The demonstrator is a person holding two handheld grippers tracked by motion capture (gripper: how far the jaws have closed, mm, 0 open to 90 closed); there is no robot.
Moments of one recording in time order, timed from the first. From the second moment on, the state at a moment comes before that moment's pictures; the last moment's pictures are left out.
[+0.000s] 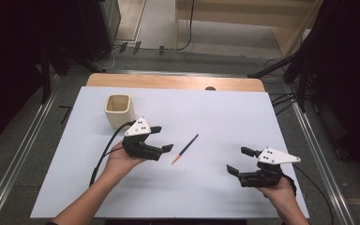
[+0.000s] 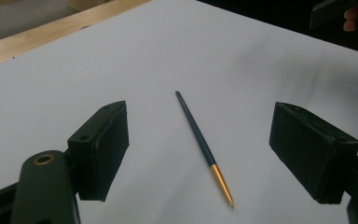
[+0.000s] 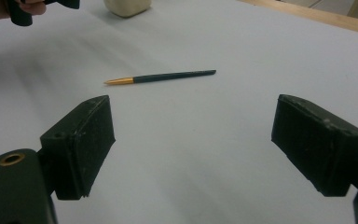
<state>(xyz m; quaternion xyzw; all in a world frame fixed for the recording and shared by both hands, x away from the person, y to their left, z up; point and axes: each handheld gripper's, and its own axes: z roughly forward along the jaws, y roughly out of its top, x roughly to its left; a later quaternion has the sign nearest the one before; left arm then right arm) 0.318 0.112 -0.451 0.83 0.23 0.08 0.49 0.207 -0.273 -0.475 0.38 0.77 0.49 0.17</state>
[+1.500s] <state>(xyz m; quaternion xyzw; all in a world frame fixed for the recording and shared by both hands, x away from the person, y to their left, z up) 0.344 0.040 -0.458 0.85 0.20 0.08 0.47 0.207 -0.273 -0.474 0.38 0.77 0.49 0.16</state>
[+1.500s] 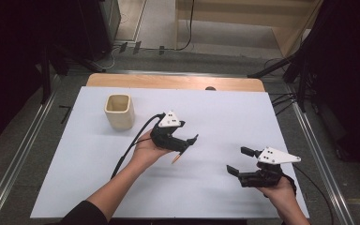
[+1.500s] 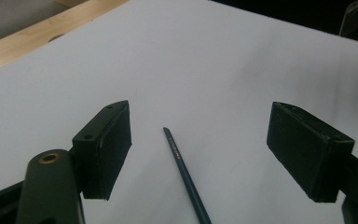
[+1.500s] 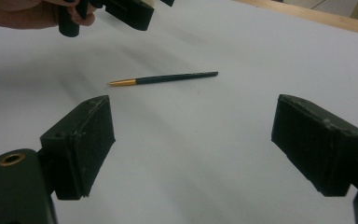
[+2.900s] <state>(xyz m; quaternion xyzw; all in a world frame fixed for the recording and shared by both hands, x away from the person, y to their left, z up) 0.369 0.013 -0.430 0.95 0.26 -0.02 0.19 0.209 -0.272 -0.477 0.39 0.78 0.48 0.15</state>
